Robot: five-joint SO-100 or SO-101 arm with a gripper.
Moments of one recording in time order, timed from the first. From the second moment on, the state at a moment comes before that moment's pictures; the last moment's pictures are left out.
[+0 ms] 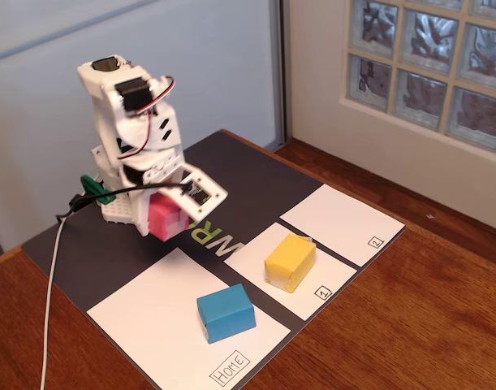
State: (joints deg) arm 19.9 120.9 115.6 81.2 68.3
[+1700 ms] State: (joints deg) arm 31.6 74.4 99.8 53.4 76.6
